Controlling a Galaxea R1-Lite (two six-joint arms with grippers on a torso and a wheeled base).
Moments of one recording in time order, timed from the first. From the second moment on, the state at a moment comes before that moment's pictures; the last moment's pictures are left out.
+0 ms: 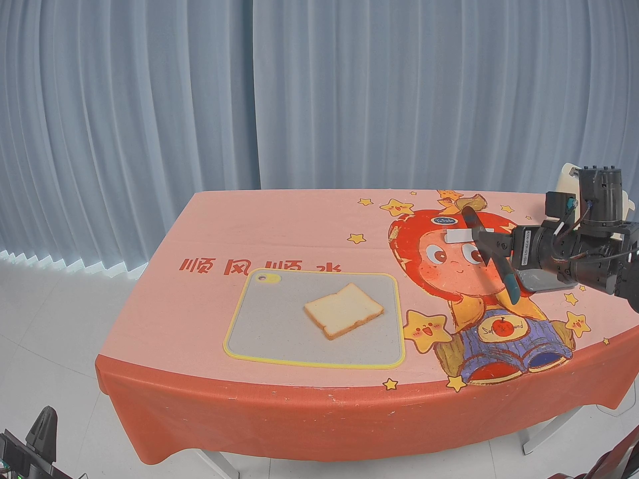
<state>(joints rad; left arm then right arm) 0.01 0.03 -0.02 0.00 0.00 -0.01 0.33 1.58 -0.82 -0.32 -0.13 0.16</state>
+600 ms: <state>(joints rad) 0.01 0.03 -0.02 0.00 0.00 -0.01 0.24 1.69 -0.83 -0.34 -0.12 0.14</state>
